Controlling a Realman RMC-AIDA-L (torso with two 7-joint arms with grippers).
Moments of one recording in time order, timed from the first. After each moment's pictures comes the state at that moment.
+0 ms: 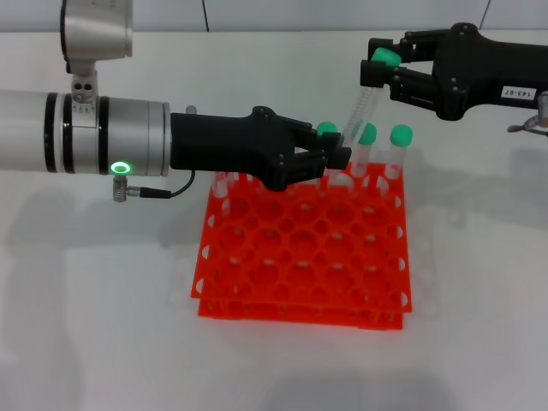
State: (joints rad) left arm -0.75 -2.08 0.94 0.53 1.82 1.52 -1.48; right arm 0.54 2.02 -1.06 -0.90 -1.51 -1.51 1.53
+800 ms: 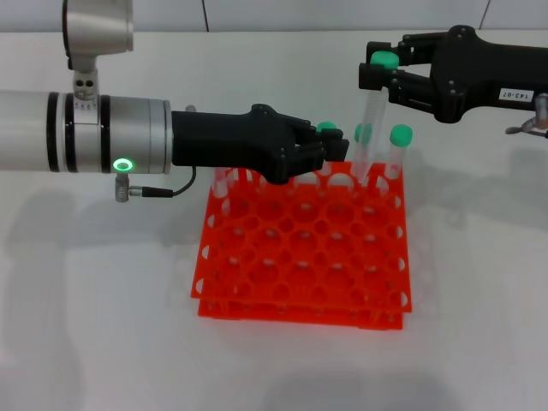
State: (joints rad) left arm -0.74 -2.08 0.94 0.53 1.81 1.50 -1.52; right arm 0.54 2.02 -1.06 -0.90 -1.51 -1.51 1.52
